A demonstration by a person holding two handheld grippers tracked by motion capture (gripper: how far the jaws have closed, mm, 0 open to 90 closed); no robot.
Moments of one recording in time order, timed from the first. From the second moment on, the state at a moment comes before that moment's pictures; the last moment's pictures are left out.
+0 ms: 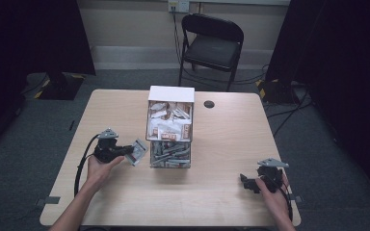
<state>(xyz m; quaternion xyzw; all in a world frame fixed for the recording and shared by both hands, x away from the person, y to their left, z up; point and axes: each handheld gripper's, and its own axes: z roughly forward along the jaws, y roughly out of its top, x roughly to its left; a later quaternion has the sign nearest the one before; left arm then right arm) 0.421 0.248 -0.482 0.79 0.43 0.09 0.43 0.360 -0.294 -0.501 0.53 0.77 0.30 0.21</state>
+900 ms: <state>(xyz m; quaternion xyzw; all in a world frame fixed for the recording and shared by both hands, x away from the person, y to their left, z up) 0.433 0.236 -0.503 0.79 0.46 0.09 0.40 0.359 -0.293 -0.501 0.53 0.77 0.30 0.21</state>
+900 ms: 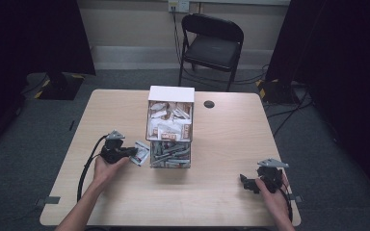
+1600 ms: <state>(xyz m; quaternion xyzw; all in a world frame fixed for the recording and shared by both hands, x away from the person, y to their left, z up) 0.438 0.235 -0.507 0.78 0.47 0.11 0.40 0.359 -0.293 -0.501 0.53 0.77 0.30 0.21</state>
